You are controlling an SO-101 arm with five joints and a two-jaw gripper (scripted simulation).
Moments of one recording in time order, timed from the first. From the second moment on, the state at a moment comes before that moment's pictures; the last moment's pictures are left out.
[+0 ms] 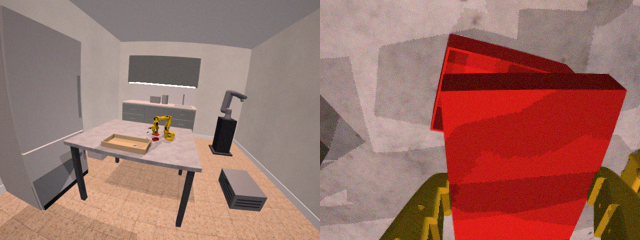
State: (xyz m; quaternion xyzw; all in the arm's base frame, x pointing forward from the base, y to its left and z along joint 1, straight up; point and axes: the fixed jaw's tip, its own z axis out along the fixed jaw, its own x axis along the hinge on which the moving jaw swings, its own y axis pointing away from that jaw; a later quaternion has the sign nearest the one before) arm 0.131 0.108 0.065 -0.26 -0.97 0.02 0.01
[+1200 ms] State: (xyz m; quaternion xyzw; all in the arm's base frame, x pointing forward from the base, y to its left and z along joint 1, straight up) arm 0.131 0.108 0.065 -0.25 -0.97 0.02 0.01
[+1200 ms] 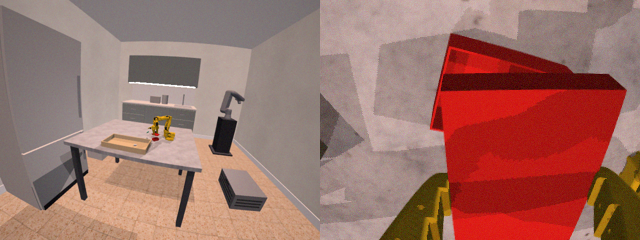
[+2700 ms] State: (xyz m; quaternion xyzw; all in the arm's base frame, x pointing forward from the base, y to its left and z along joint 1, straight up) arm 0.126 0.108 0.064 -0.16 -0.99 0.02 0.02
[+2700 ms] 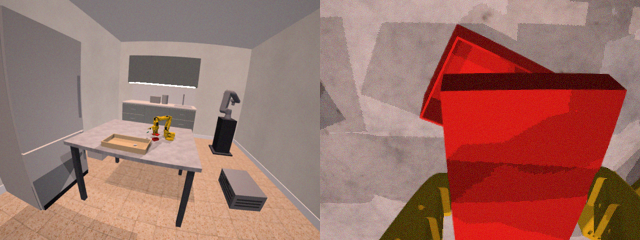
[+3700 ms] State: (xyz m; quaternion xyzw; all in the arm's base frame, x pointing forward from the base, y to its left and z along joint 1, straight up) arm 0.126 0.108 0.064 -0.15 -0.99 0.02 0.02
